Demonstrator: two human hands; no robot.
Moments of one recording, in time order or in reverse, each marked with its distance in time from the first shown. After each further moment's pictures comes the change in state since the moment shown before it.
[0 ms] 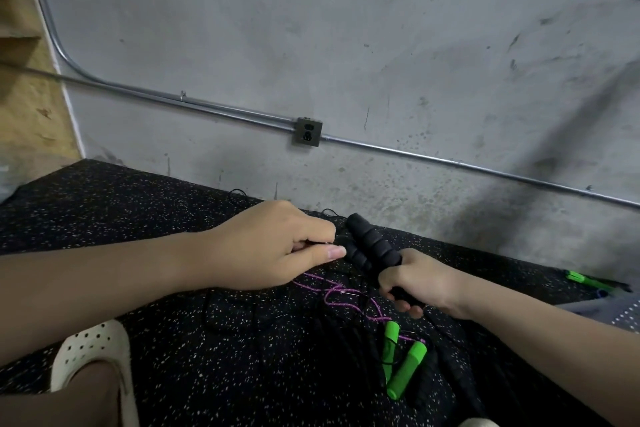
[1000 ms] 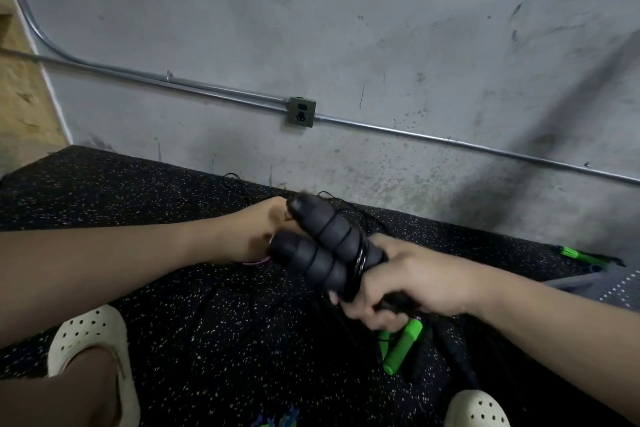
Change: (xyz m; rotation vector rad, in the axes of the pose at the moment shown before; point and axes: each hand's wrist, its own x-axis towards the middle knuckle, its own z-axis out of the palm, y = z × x) left_hand 0.010 -0.035 0.037 -0.660 -0.219 -0.395; right_hand -0.044 -0.038 0.026 0.239 -0.559 -0.261
